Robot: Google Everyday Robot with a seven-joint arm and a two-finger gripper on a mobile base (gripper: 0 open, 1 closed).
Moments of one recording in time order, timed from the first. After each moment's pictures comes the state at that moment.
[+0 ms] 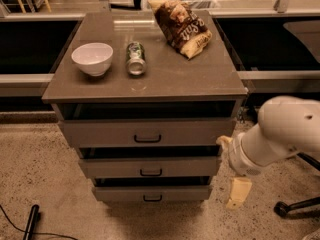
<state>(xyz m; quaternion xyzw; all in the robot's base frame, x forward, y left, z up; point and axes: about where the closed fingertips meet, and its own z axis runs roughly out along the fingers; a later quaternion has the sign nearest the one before) 0.420 -0.172 0.694 -0.68 0.72 0.07 0.15</state>
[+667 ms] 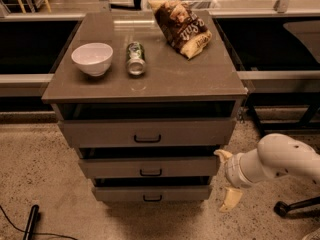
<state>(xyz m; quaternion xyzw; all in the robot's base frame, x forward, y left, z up) 0.457 -0.187 0.572 -0.66 0.71 0.09 0.23</state>
